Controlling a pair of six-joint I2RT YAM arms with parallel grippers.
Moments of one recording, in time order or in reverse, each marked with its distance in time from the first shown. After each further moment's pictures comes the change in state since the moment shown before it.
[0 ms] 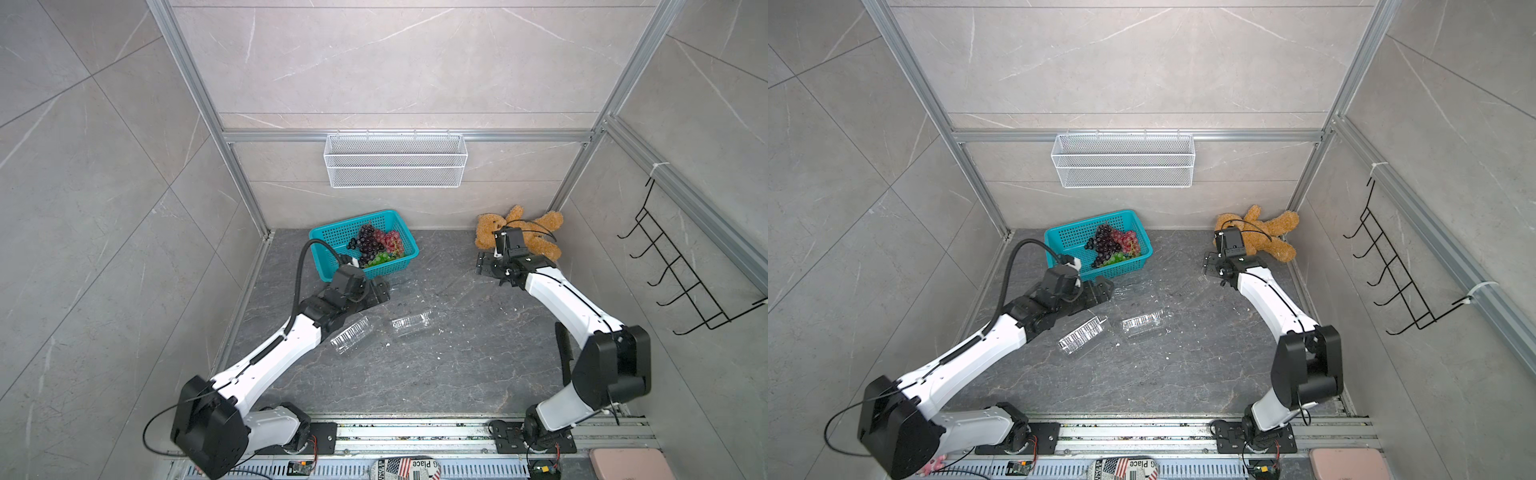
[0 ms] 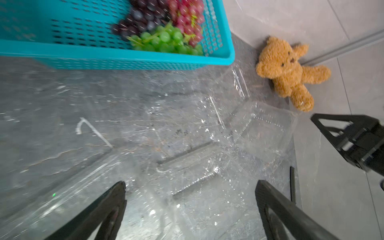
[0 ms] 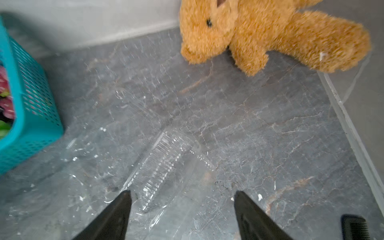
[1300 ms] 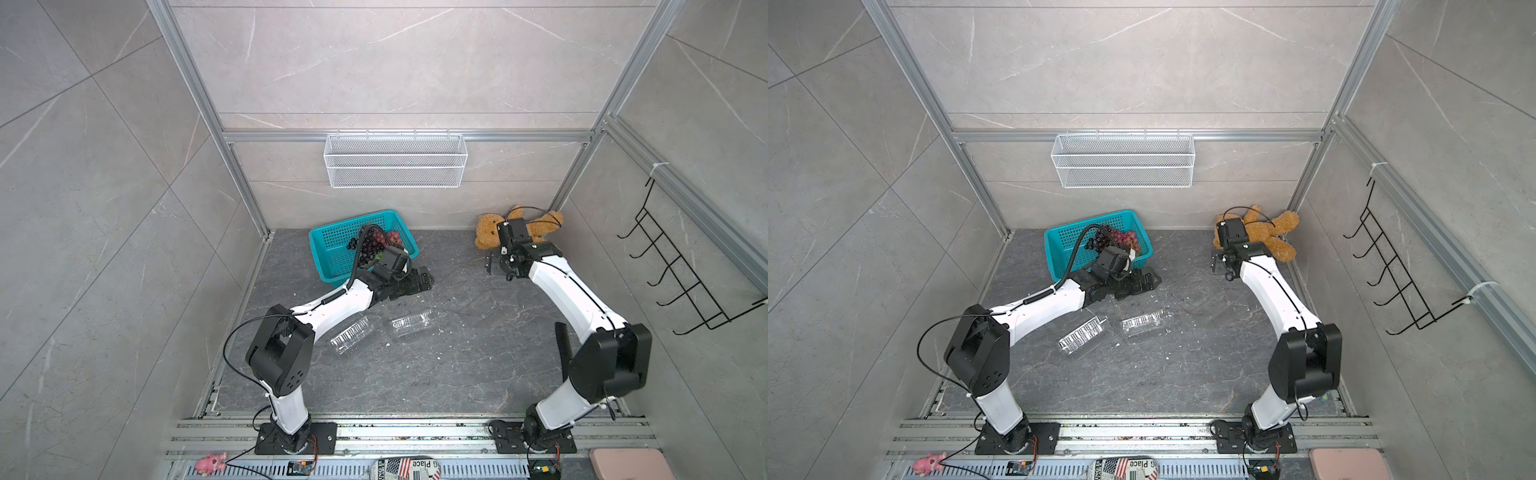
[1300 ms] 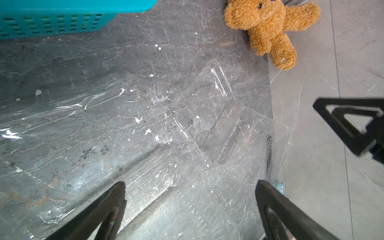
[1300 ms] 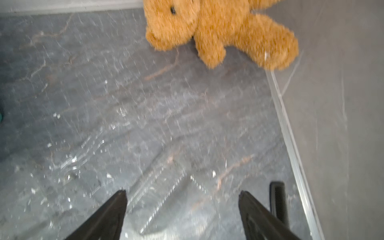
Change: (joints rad) left arm -0.066 0.452 0.324 0.089 0.245 0.013; right arm -0.024 0.060 0.230 -0.288 0.126 -0.087
